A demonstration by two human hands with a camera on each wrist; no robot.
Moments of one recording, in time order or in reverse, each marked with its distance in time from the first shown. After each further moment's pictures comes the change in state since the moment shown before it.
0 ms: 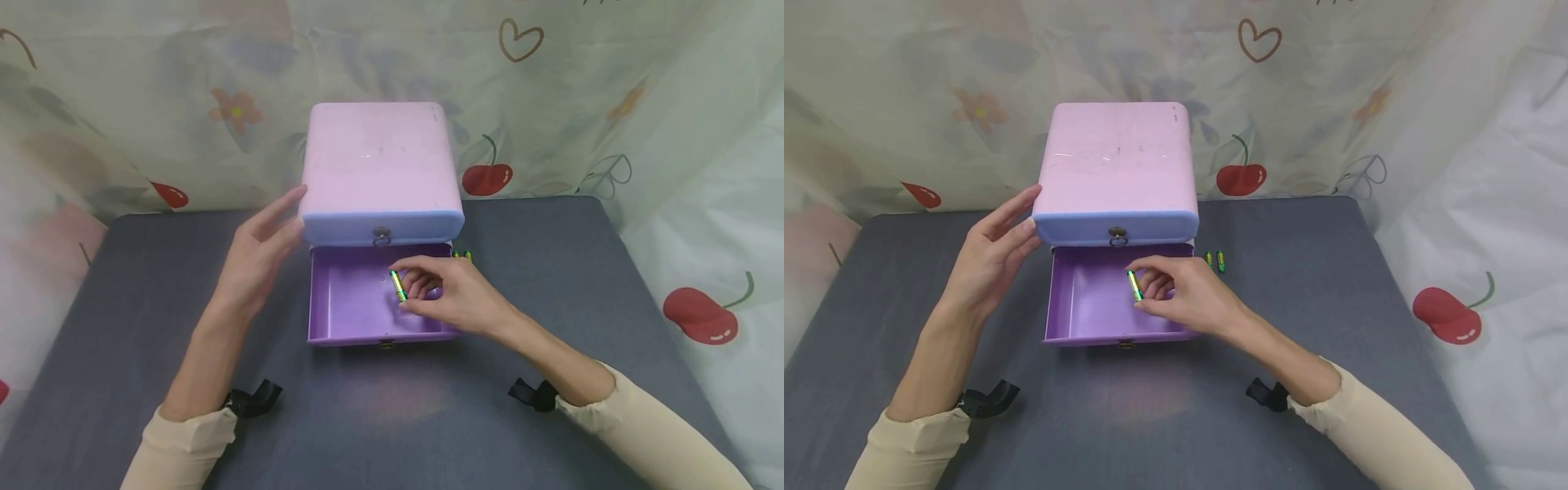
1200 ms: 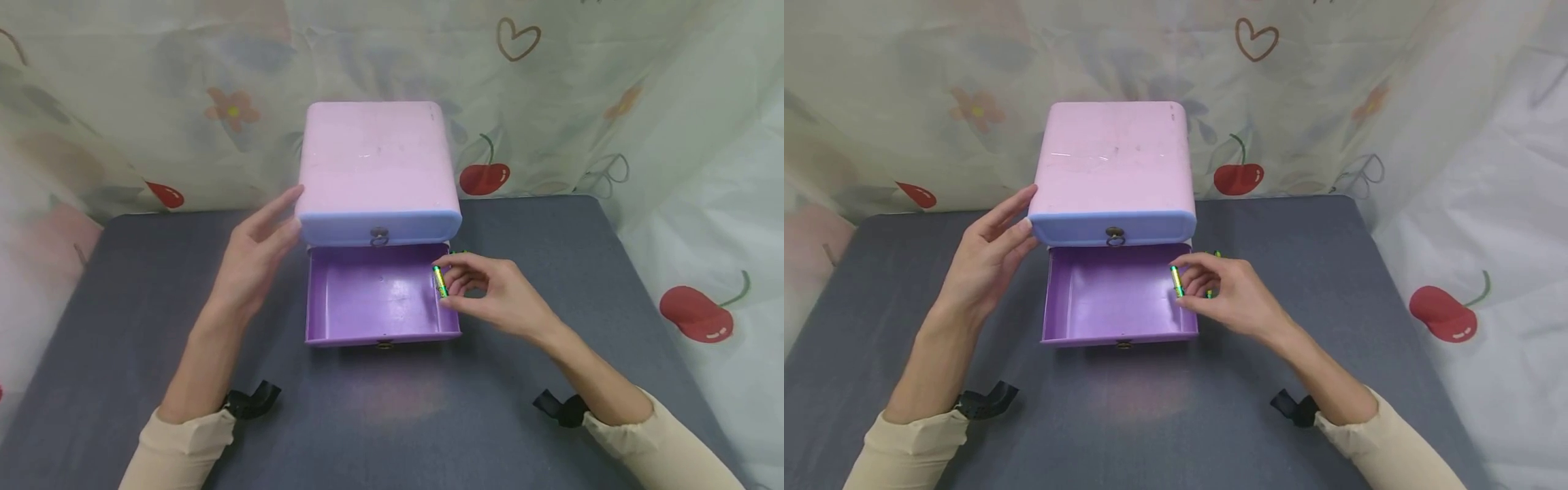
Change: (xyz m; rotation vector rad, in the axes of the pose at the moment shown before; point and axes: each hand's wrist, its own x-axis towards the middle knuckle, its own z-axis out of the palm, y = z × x) left_hand -0.001 0.001 0.000 -0.015 -0.003 0.003; right_hand -0.037 0.014 -0.031 0.068 0.108 0.074
